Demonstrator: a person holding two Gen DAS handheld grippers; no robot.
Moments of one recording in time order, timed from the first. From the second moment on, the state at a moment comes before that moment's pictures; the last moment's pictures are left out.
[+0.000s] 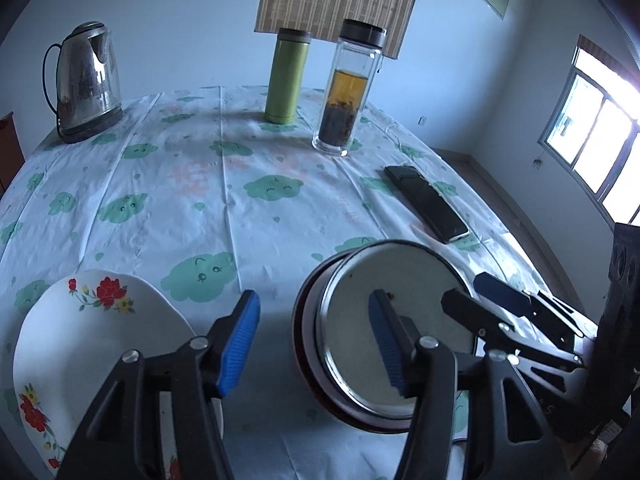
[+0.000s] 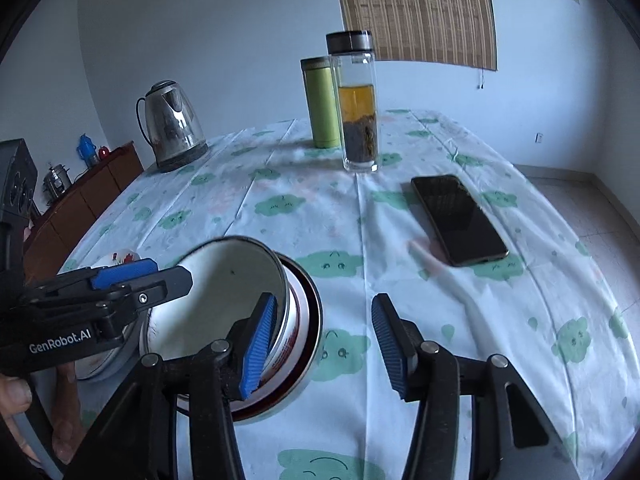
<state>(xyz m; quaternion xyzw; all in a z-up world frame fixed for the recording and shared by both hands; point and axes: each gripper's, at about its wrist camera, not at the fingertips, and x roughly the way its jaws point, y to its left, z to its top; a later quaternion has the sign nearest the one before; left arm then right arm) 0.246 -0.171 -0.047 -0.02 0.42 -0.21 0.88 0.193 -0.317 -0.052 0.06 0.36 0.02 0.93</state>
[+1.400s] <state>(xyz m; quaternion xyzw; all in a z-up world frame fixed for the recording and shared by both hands) 0.247 -0.183 -0.077 0.00 0.47 -0.23 0.86 0.189 -0.307 -0.067 0.09 0.39 0.05 0.92</state>
